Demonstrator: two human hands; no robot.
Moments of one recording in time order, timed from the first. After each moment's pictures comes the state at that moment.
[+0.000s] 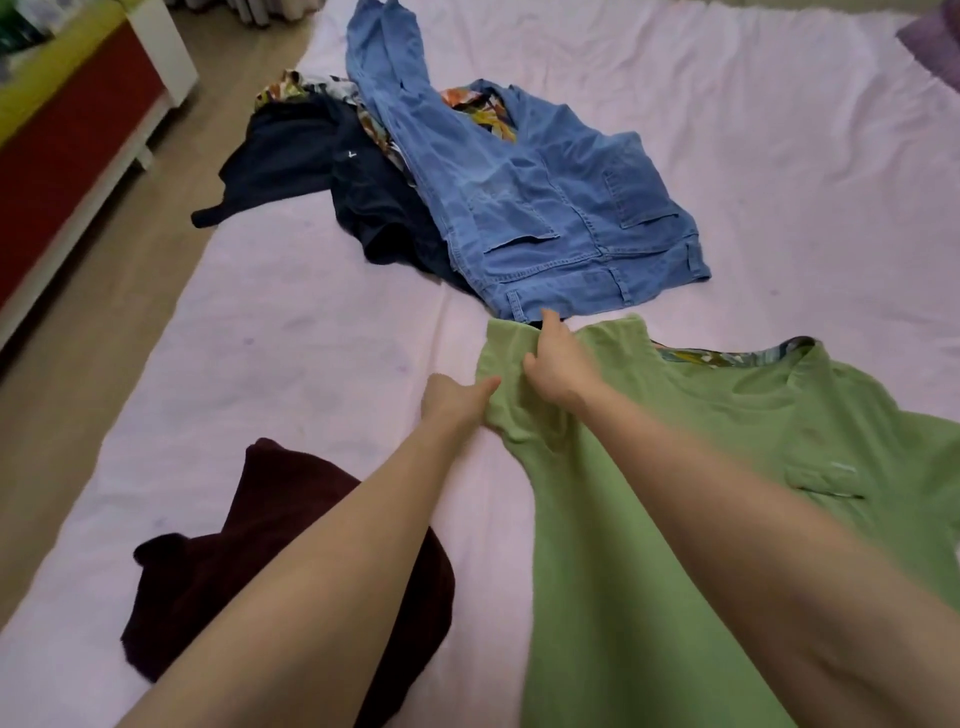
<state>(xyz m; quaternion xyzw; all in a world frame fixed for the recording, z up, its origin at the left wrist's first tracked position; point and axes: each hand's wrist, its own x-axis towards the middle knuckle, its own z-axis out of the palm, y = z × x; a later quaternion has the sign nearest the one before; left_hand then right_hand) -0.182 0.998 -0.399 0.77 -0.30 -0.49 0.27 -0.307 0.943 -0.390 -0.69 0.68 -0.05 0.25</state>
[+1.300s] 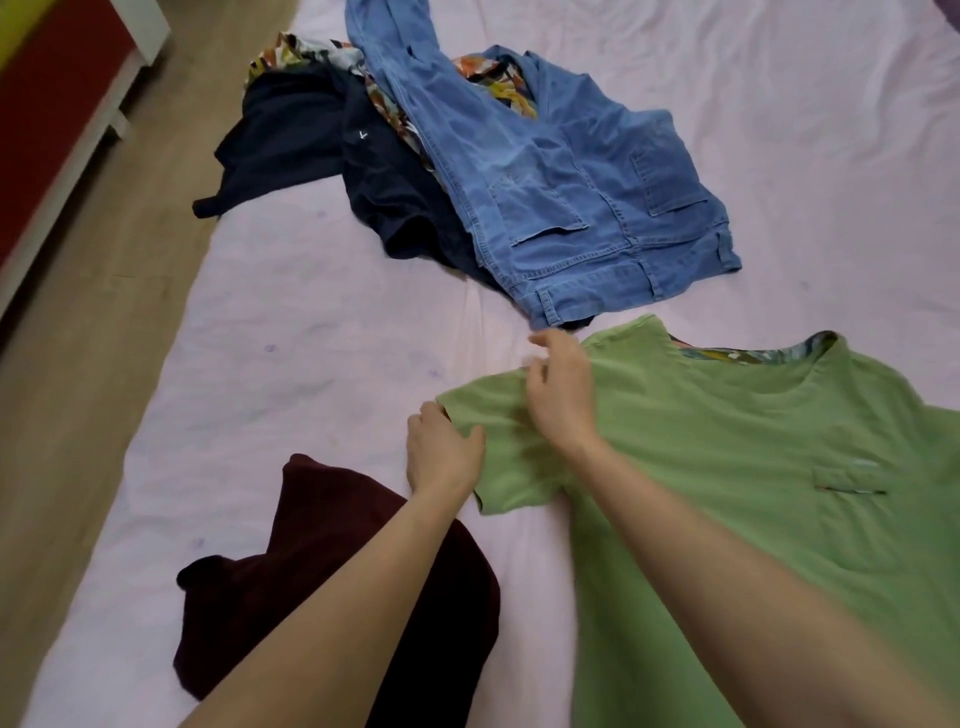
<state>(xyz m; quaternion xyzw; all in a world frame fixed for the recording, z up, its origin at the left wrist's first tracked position) -0.131 1.033 -0.412 0.80 -0.40 -0.40 0.20 -0.254 0.971 -0.409 -0.64 0.69 -0.25 0.24</state>
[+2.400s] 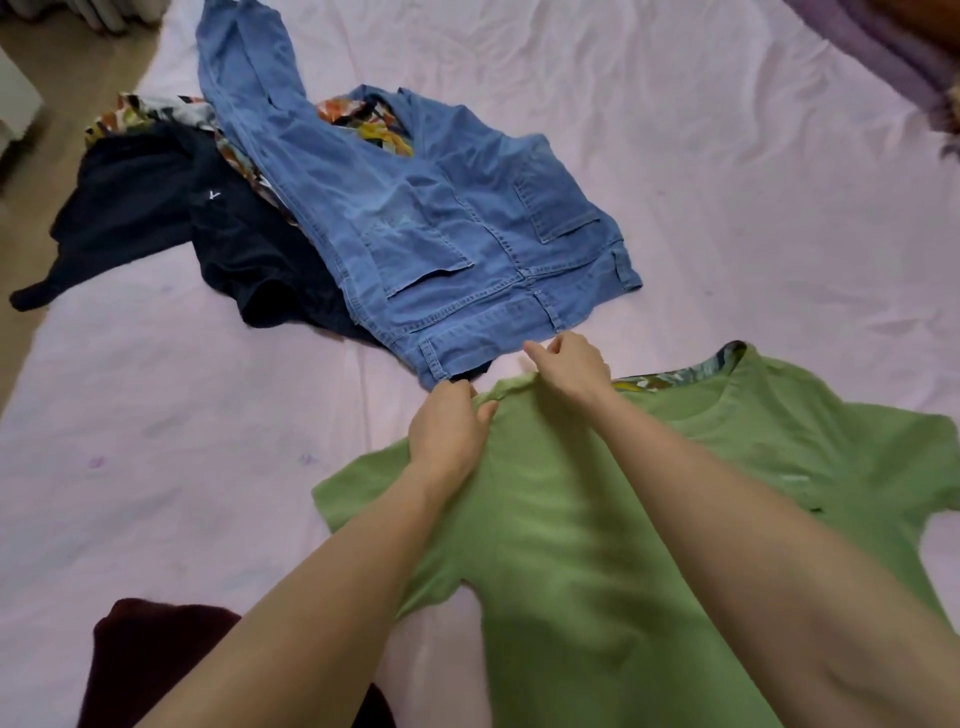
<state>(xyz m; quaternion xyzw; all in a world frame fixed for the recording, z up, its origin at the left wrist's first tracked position) -0.243 0.921 -0.422 0.70 -0.65 -0.29 0.12 -0.398 0.869 -0.416 -0.52 0.79 -0.12 0.31</state>
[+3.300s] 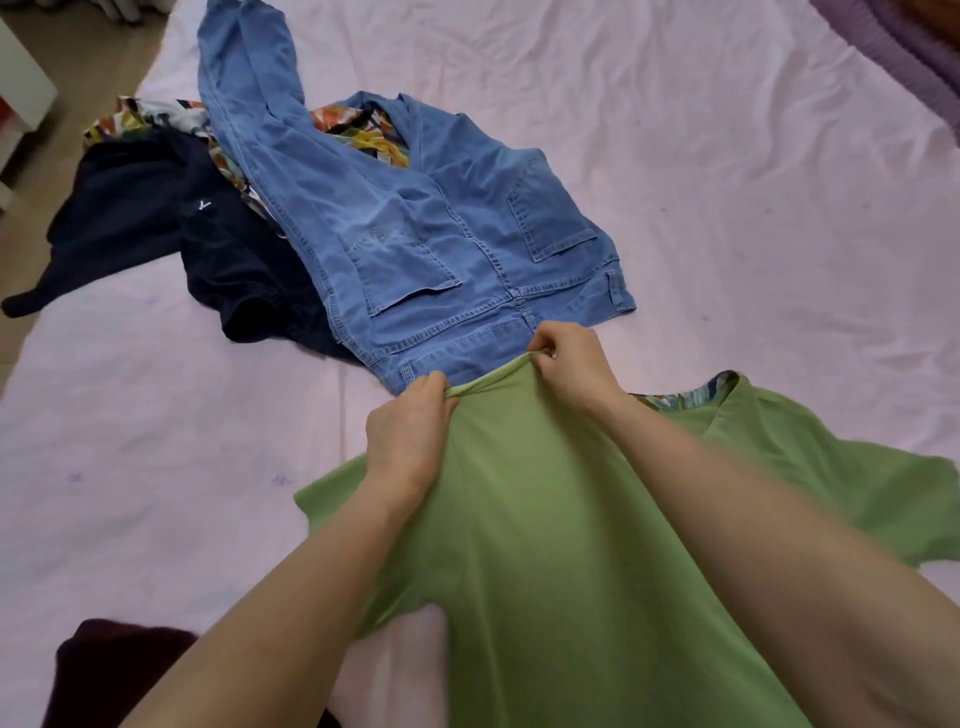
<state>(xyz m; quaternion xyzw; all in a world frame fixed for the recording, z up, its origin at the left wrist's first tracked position) -0.238 0.905 -0.408 0.69 -0.70 -0.15 0.12 -0.429 0.839 -0.398 -0.66 0.69 -0.17 0.26</state>
